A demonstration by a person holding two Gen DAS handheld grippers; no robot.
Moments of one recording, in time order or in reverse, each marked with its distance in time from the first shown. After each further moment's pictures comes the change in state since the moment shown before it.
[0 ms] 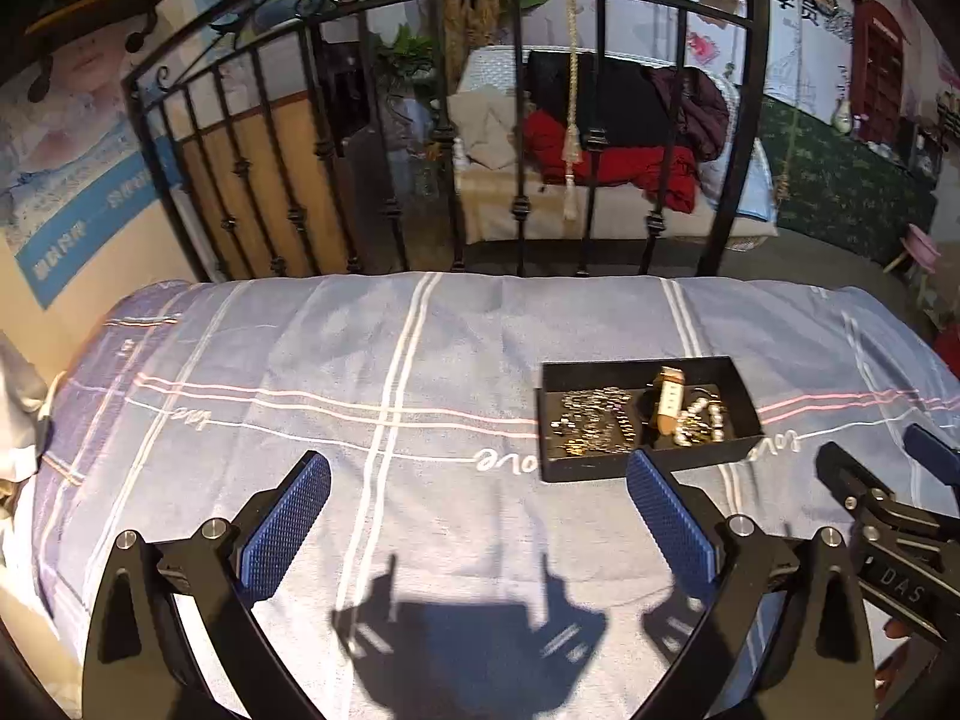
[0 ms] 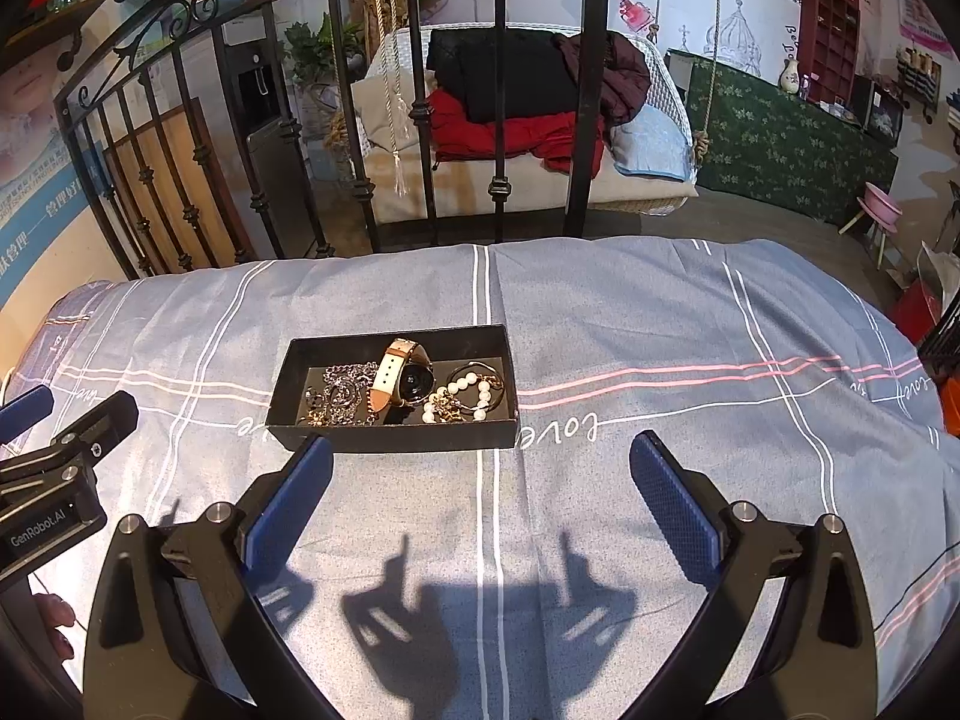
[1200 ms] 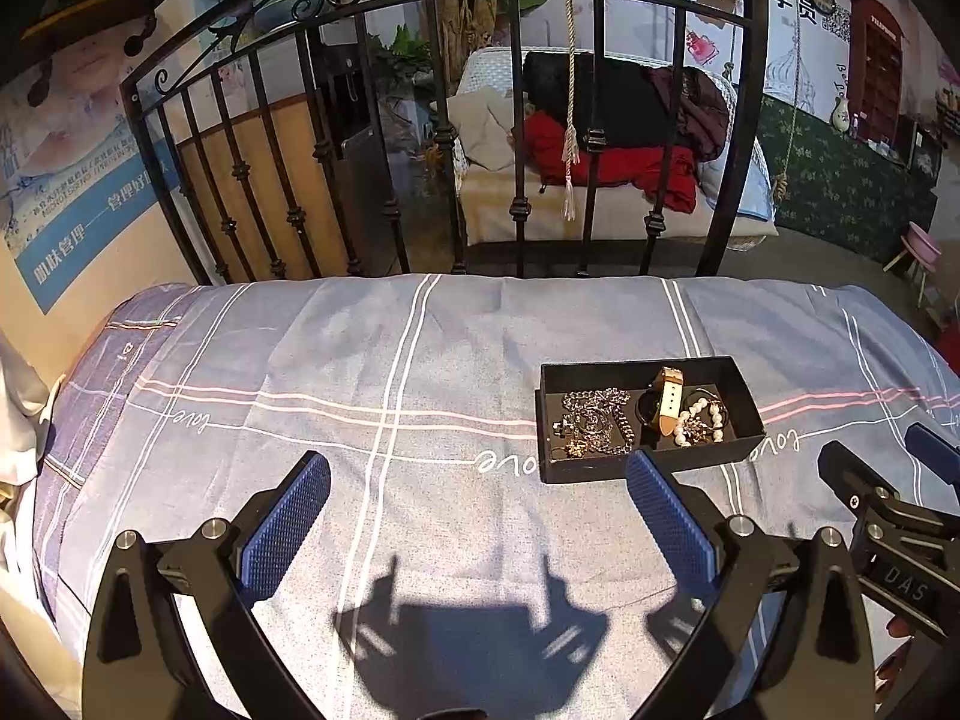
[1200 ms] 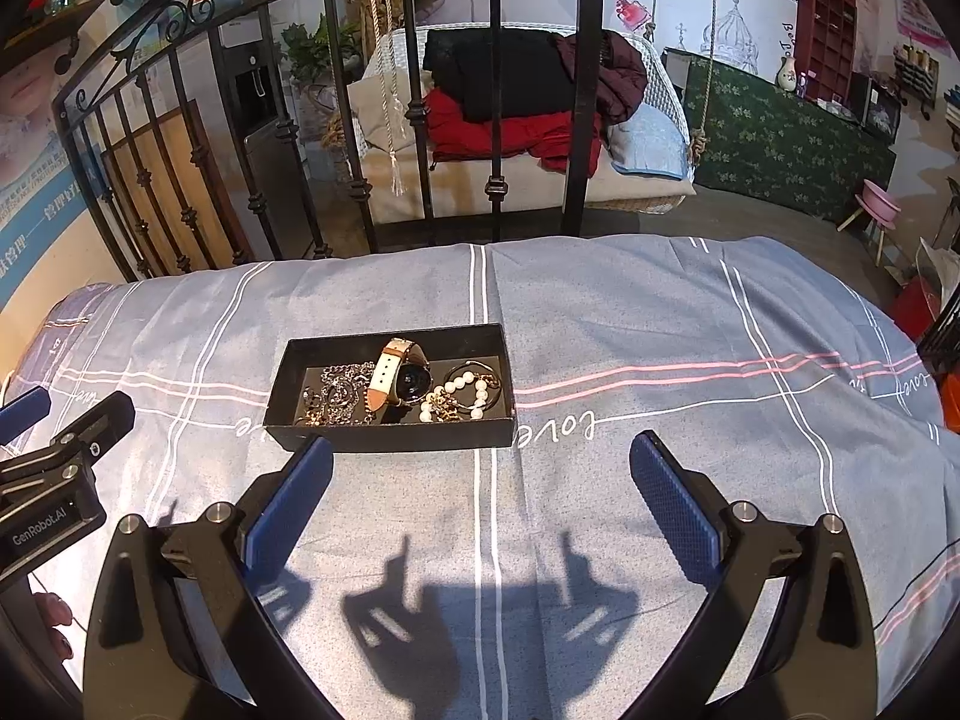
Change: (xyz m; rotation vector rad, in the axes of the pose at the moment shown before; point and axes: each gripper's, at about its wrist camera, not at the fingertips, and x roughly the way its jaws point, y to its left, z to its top) left arm 0.001 -0.002 0.000 0.007 0.005 -0.030; right arm 0.000 0.000 -0.002 0.007 -0.001 -0.001
